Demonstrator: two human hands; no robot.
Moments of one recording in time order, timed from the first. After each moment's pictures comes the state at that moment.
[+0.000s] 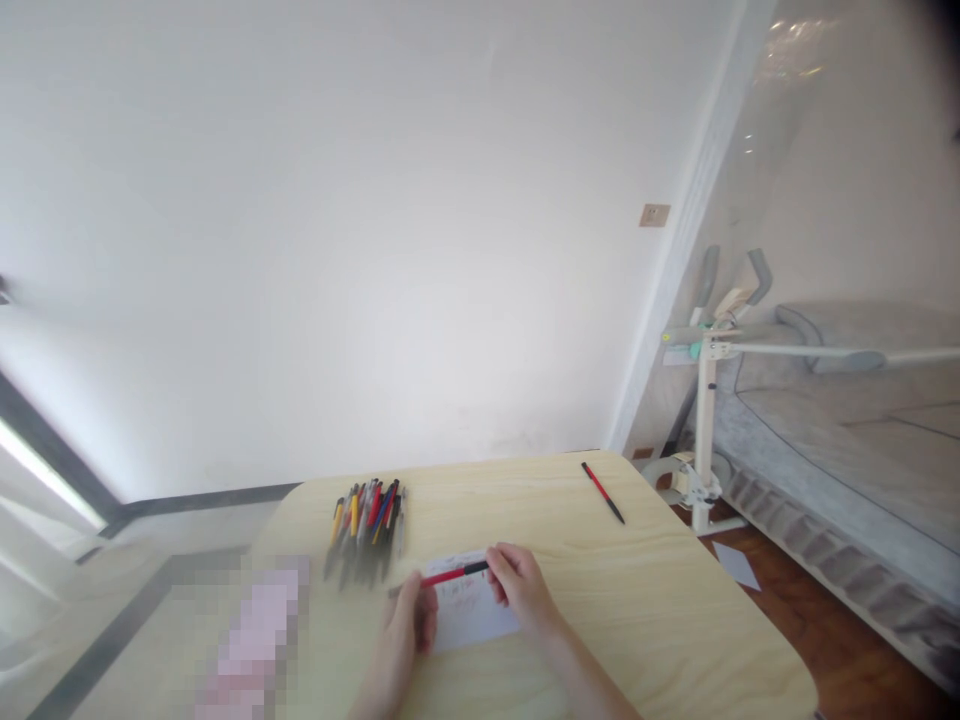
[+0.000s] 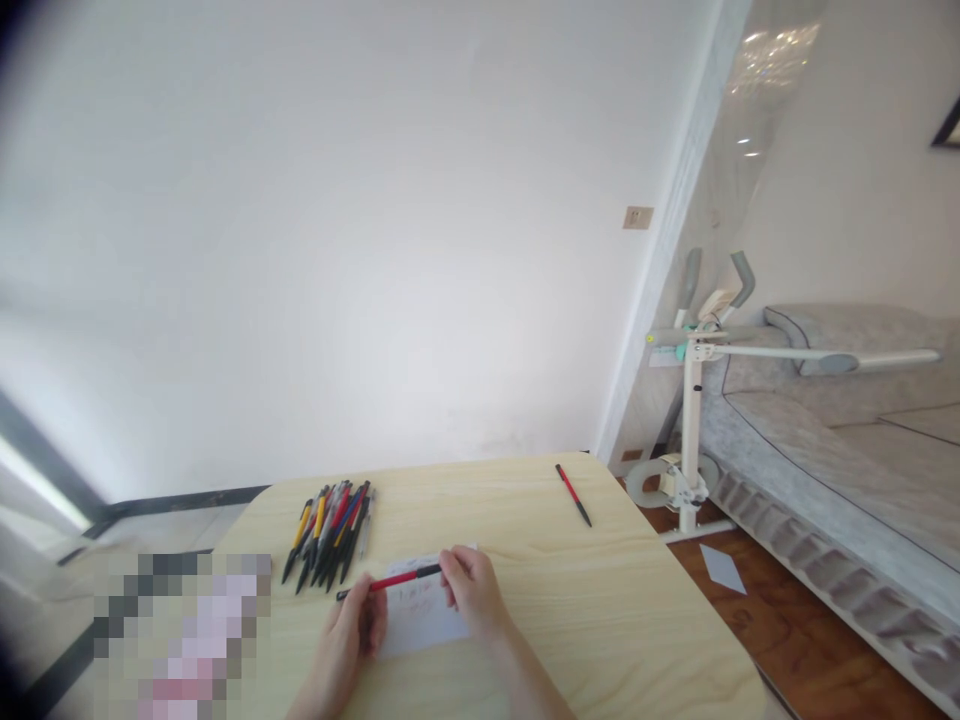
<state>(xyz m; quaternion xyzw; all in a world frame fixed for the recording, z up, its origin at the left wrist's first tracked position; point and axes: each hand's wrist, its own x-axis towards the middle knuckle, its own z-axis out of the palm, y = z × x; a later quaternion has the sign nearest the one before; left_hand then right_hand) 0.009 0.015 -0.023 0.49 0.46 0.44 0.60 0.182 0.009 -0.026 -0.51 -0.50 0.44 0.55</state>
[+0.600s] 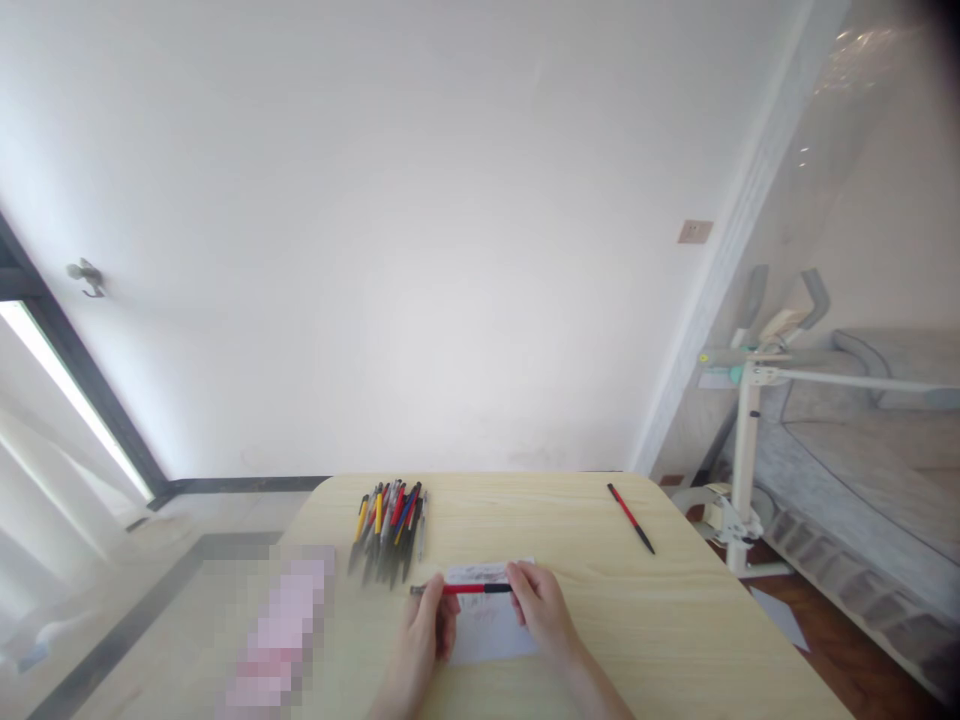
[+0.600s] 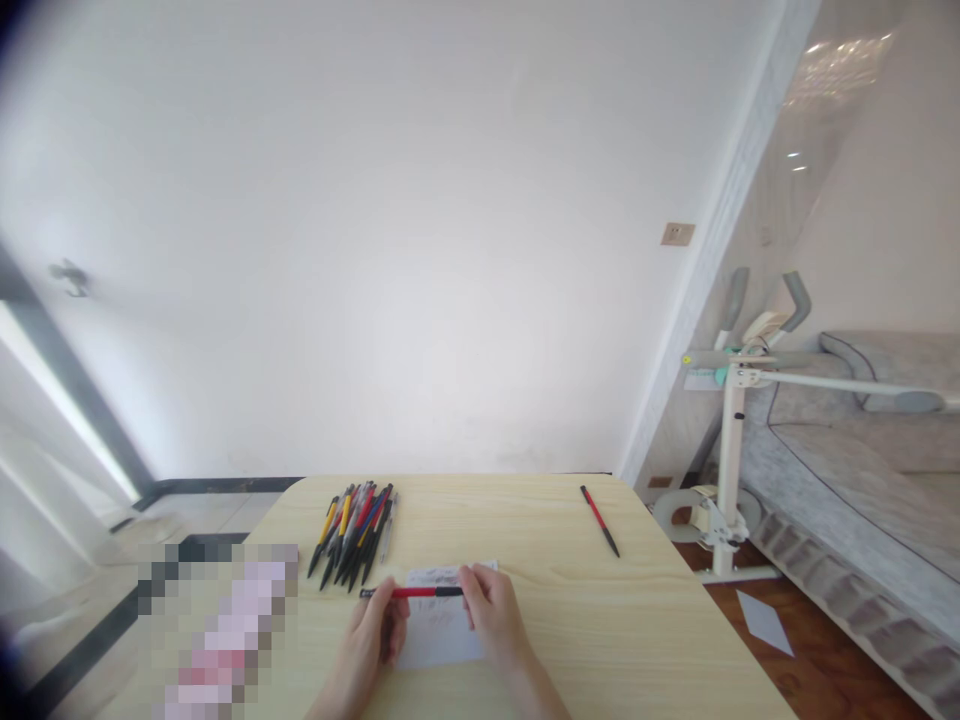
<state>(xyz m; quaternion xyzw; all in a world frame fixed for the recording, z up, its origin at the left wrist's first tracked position) 0.009 0.019 -0.036 0.45 0.46 0.46 0.61 0.179 0.010 -0.035 -0.55 -0.54 0.38 0.51</state>
